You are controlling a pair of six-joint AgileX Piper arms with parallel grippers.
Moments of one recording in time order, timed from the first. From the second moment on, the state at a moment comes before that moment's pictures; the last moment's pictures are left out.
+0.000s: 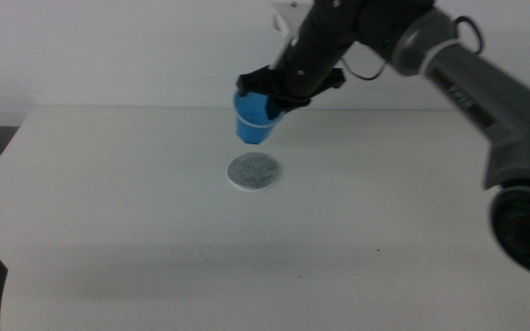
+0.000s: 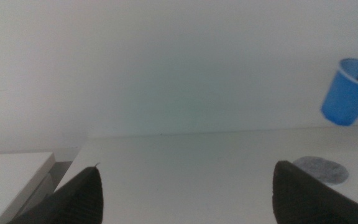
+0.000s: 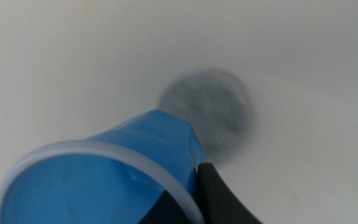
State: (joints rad) left arm -0.07 0.00 0.00 0.09 0.08 -0.10; right arm 0.54 2.32 -2.39 0.11 1.21 0.17
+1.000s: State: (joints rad) left arm -0.07 0.00 0.00 0.09 0.08 -0.10; right arm 0.59 2.53 -2.49 -0.04 1.13 0.24
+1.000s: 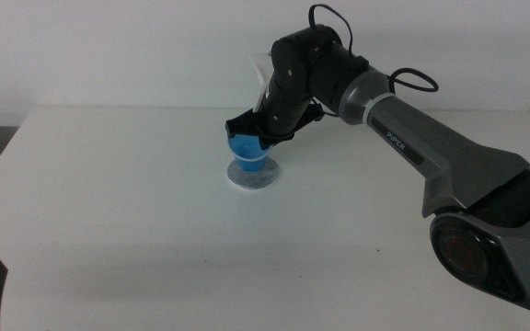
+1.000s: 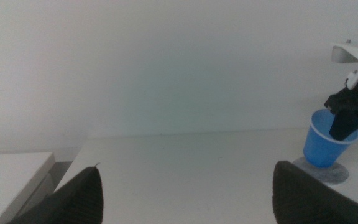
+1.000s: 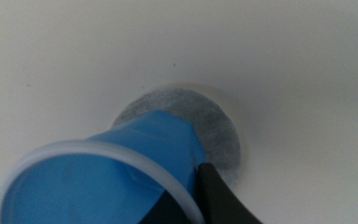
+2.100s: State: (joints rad) left arm -0.07 0.00 0.00 0.09 0.08 -0.10; right arm 0.59 2.55 -2.49 -0.04 1.15 0.27
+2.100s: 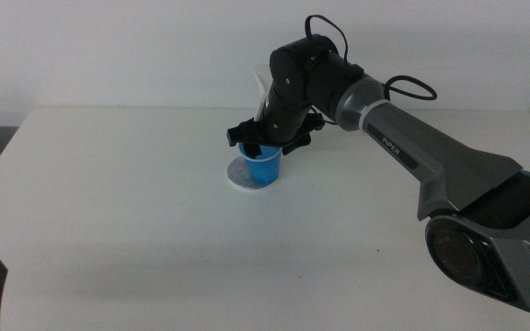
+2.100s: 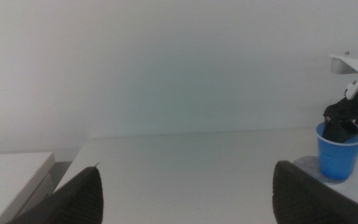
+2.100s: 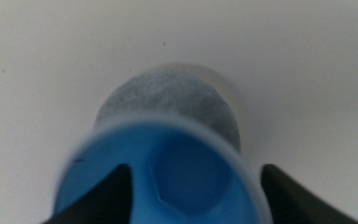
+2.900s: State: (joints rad) left arm -0.07 0.00 0.00 0.09 0.08 -0.10; right arm 0.59 2.23 -2.45 -0.06 1.15 0.24
